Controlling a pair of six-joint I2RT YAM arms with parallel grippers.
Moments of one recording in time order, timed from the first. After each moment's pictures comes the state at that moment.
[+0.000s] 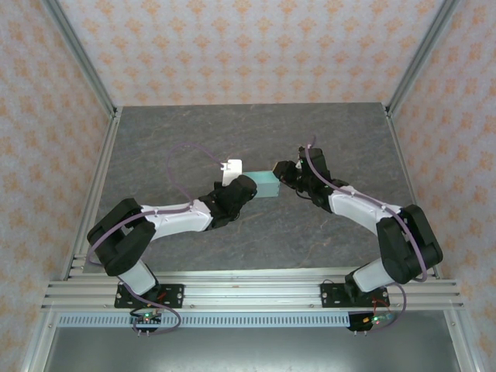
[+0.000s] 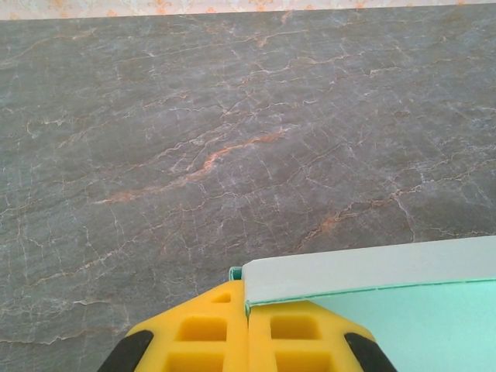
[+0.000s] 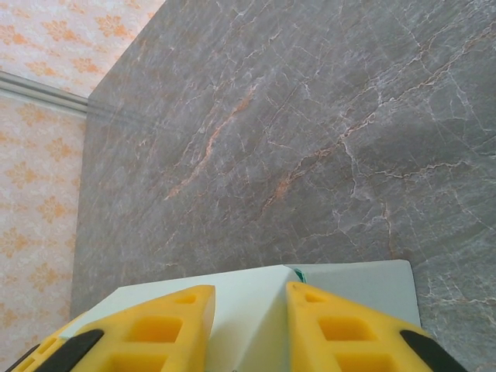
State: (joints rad) left arm -0.81 1.63 0.87 0.07 -0.74 -0.52; right arm 0.46 1.48 0.79 0.08 -0.19 0.89
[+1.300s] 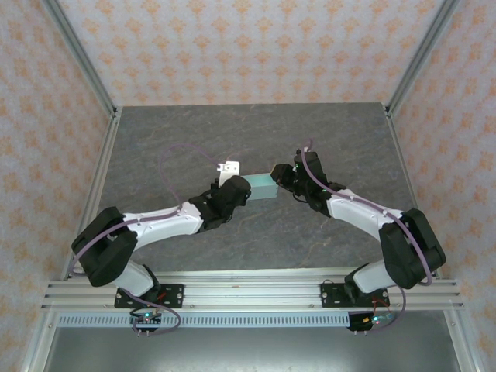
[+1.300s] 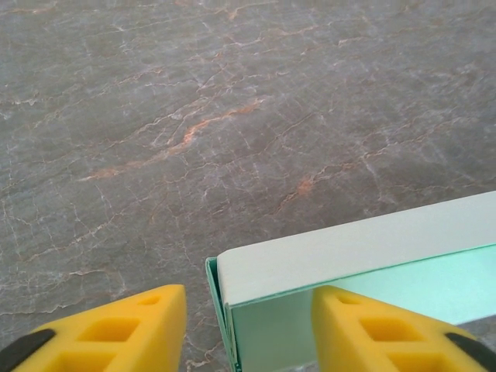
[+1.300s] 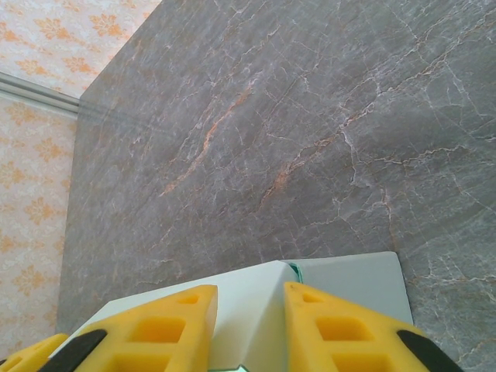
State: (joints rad) left arm -0.81 1.50 0.84 -0.04 -0.62 -0.51; right arm 0.52 1.44 0.78 0.06 -0.10 0.90
